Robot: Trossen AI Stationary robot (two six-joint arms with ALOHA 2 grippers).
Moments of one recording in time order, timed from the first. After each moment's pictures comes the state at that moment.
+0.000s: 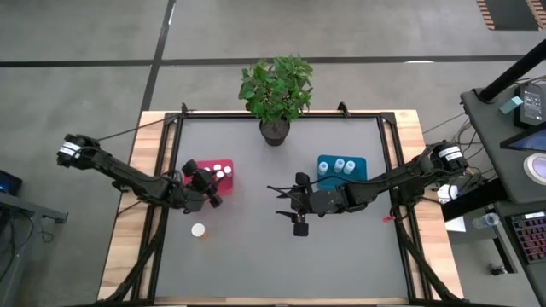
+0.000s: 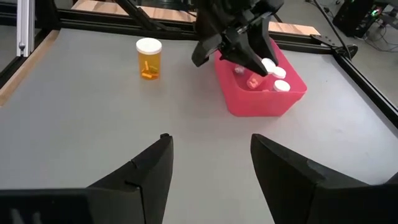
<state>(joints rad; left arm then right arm) -0.33 0.97 0.19 0.05 -0.96 -0.48 0.28 1.60 0.97 0.17 0.33 0.03</state>
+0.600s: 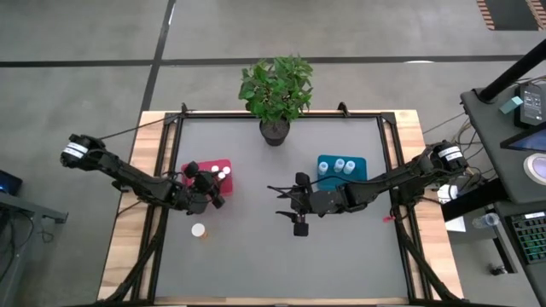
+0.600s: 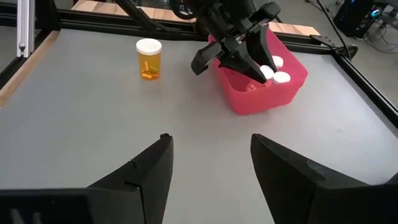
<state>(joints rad) -0.33 1.09 0.19 0.13 -0.98 -0.52 0.28 1.60 0.97 0.17 0.33 0.03</state>
